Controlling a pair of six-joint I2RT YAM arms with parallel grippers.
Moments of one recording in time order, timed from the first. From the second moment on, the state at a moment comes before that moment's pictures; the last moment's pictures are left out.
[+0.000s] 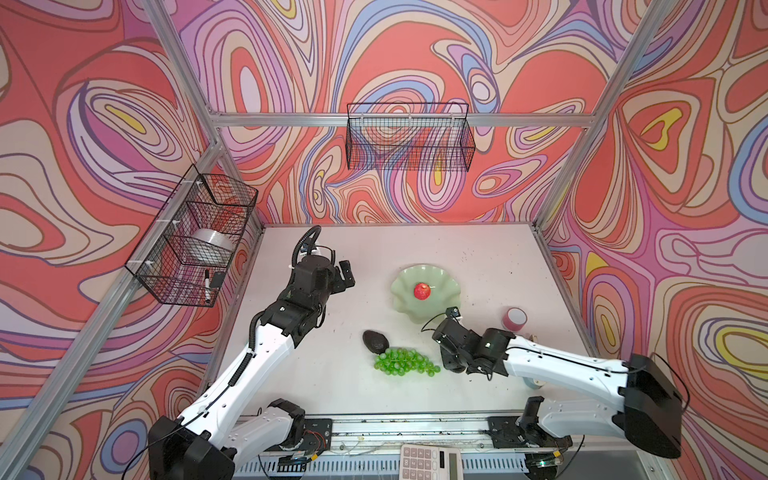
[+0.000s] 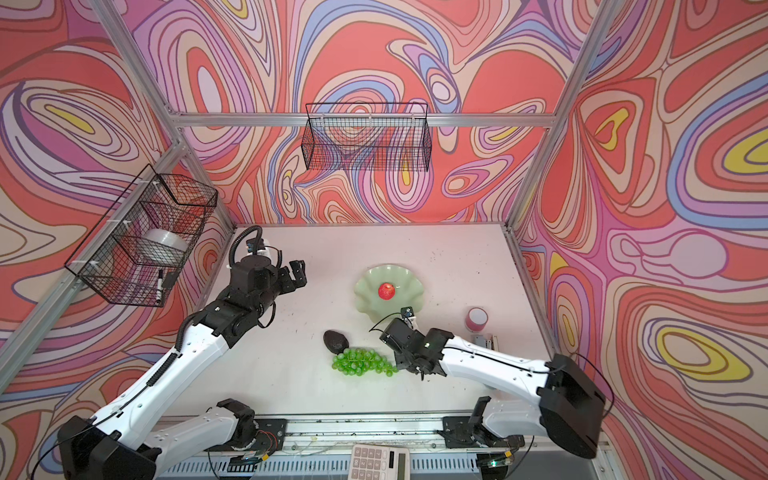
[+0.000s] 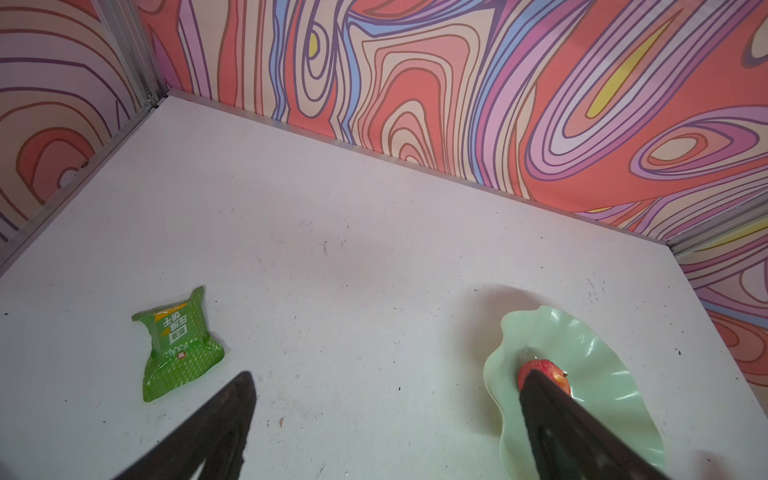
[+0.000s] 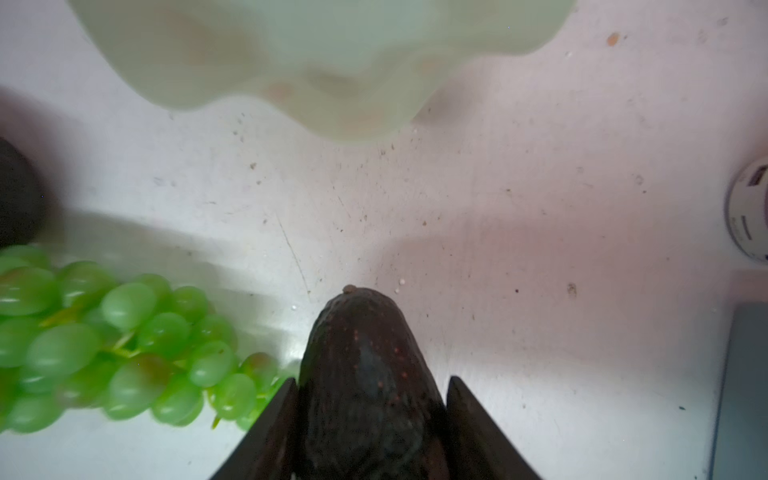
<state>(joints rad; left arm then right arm) -0.39 1.08 0.95 -0.35 -0.30 -0.51 0.95 1.19 0.75 -0.74 0.32 0.76</state>
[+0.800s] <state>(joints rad) -0.35 0.96 0.80 -0.47 -0.23 -0.61 0.56 1.53 1.16 -0.51 0.30 0.55</state>
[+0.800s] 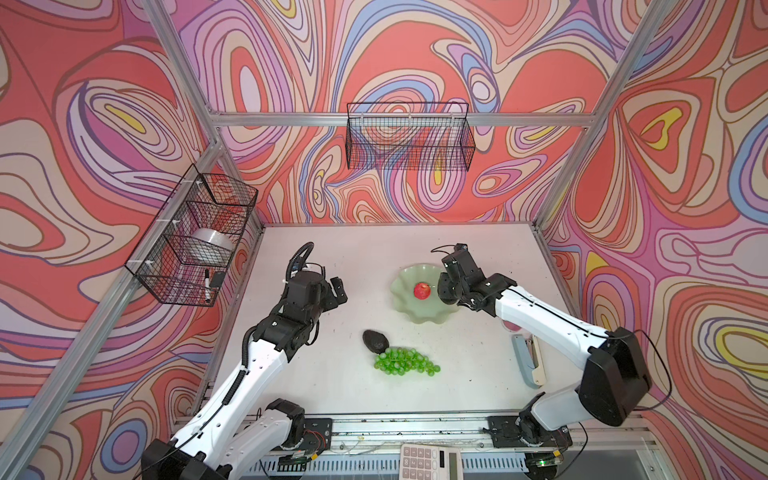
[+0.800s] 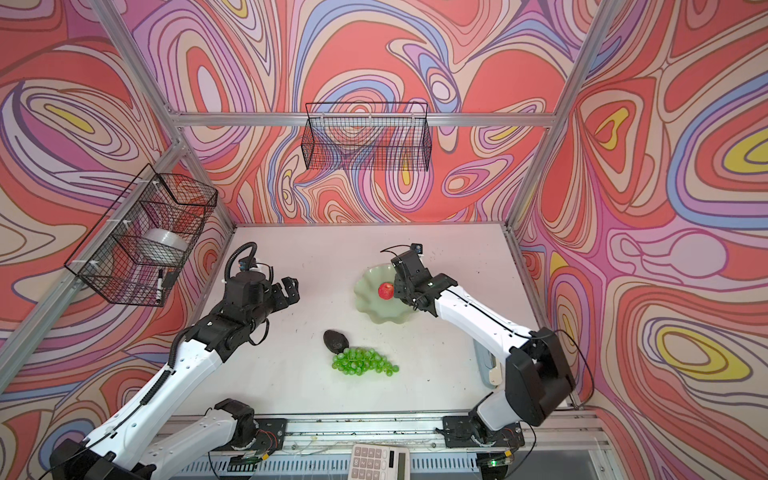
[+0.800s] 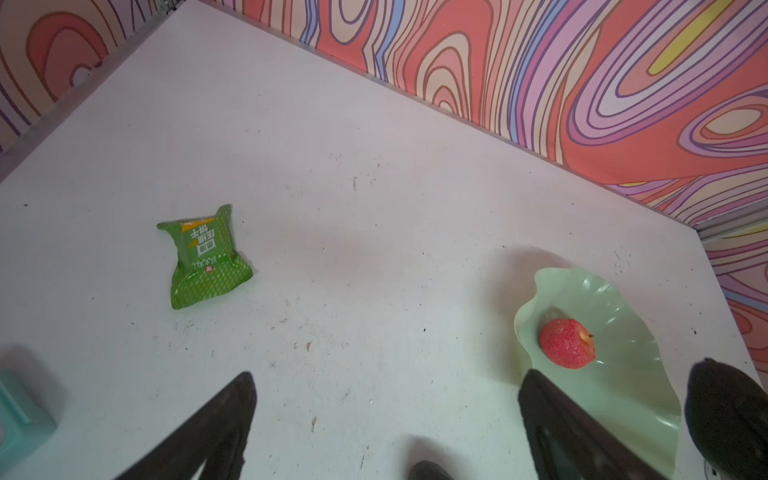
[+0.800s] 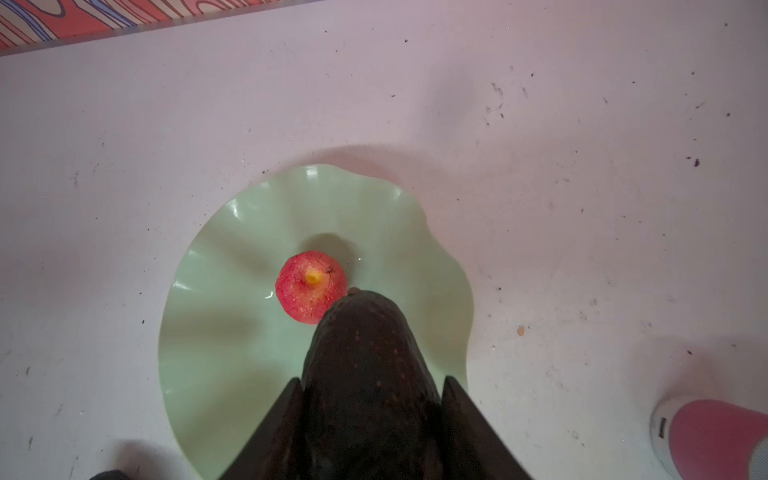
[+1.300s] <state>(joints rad) -0.35 0.91 0.74 -0.62 -0.02 -0.67 0.52 1.75 1.17 -0.33 0.26 0.54</state>
